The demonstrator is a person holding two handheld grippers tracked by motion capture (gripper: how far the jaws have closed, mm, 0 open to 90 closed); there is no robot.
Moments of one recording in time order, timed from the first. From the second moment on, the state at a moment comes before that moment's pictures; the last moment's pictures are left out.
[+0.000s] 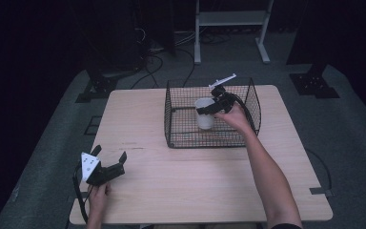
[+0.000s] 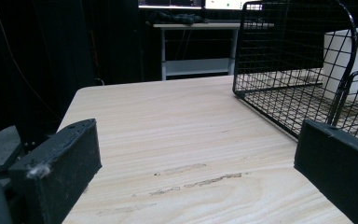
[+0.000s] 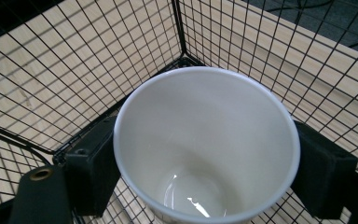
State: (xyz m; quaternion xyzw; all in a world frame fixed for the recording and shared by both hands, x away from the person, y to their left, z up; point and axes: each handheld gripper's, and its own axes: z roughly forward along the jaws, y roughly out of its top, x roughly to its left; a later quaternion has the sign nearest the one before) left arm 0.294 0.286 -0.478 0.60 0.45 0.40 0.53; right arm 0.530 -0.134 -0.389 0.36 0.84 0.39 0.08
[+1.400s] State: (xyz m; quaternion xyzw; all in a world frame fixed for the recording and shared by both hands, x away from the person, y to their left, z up) left arm 0.294 0.286 -0.478 0.60 0.45 0.40 0.53; right arm 0.522 -0.127 -0.388 0.34 0.86 0.37 0.09
